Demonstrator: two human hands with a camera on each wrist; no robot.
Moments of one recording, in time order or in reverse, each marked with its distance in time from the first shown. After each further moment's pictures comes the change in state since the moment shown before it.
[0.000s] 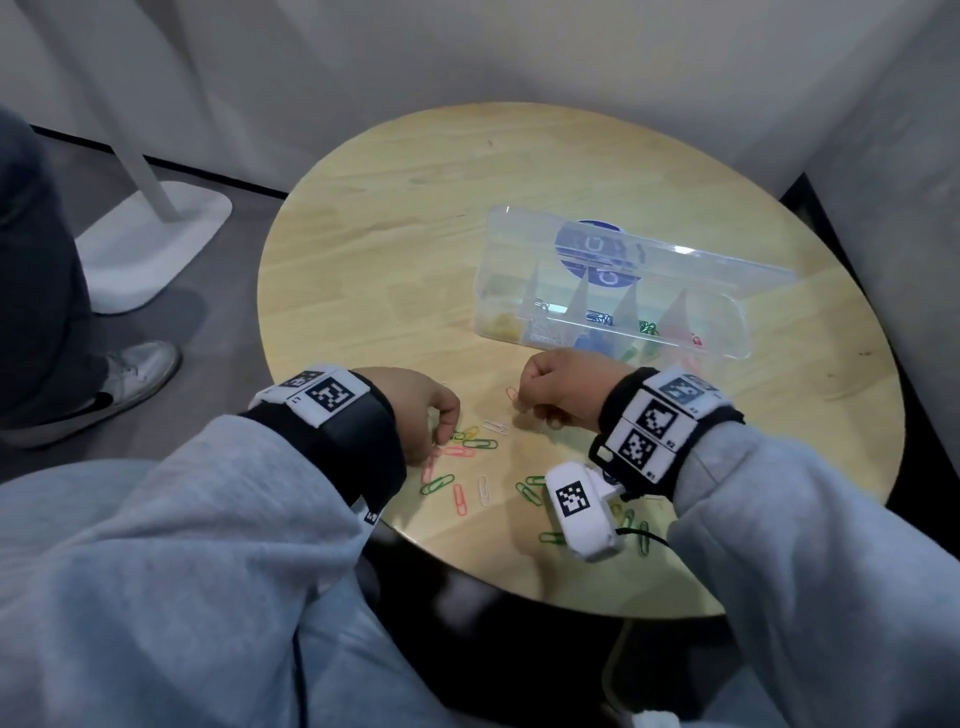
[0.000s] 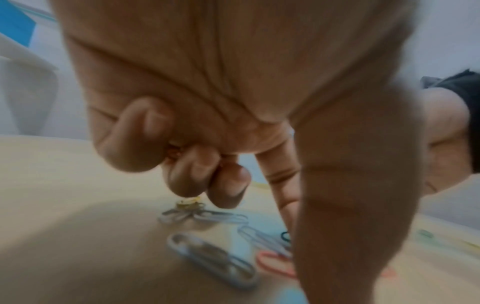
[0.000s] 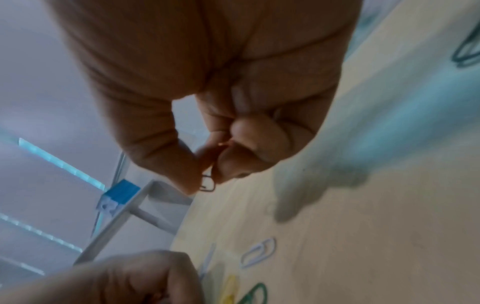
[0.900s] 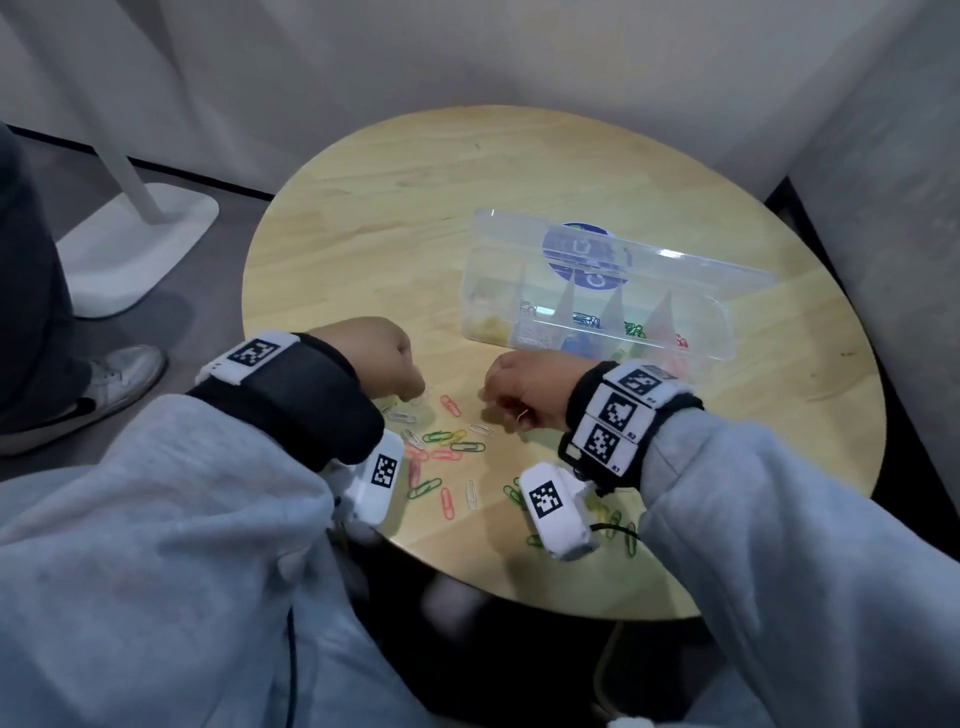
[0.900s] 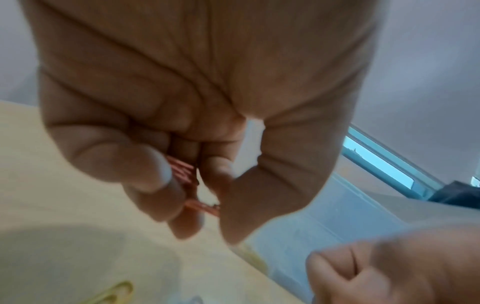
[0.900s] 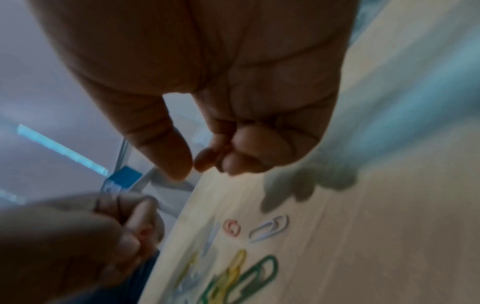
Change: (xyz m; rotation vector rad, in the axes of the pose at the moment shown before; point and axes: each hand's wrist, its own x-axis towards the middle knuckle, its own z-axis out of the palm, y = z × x) left_hand -0.016 -0.001 -0.036 -0.274 0.207 -0.150; right_hand 0.009 -0.014 0.011 0.025 -0.096 0.064
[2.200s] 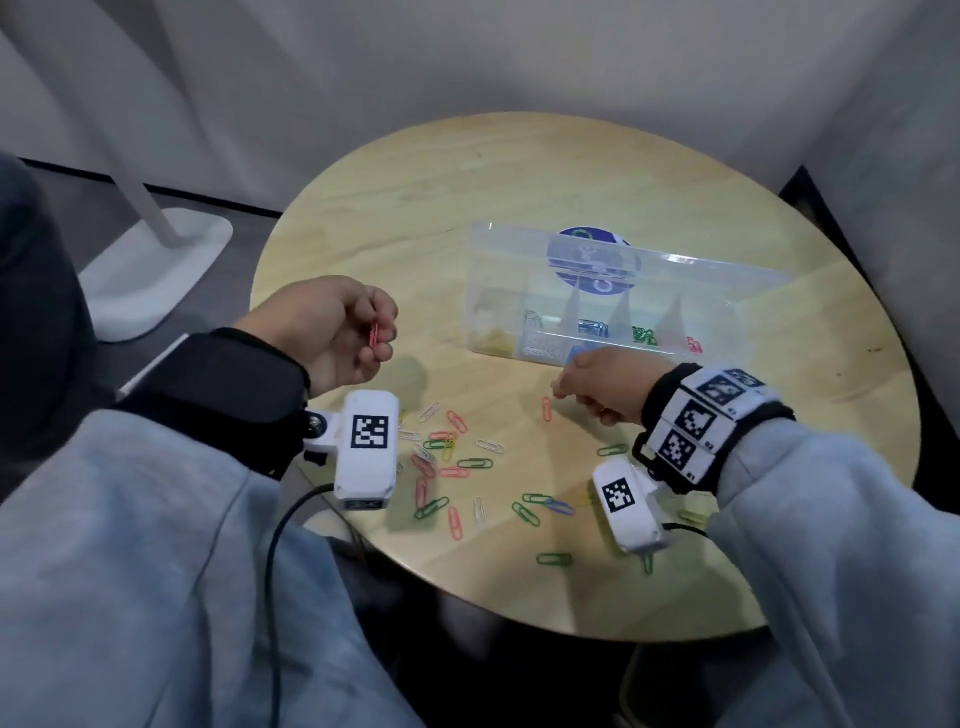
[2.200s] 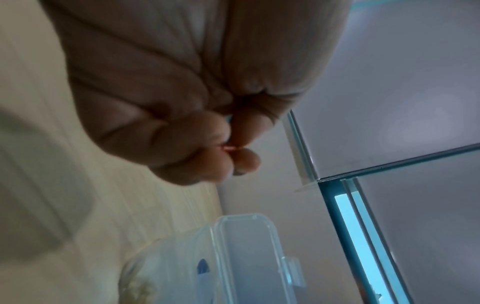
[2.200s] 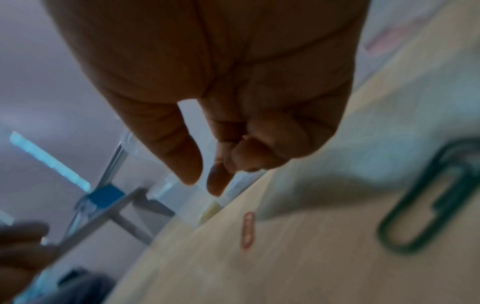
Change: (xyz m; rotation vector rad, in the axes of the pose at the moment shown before) left_hand 0.005 -0.015 -0.028 -1.206 -0.021 -0.002; right_hand -0.009 0.024 -0.050 -0.151 0.204 0.055
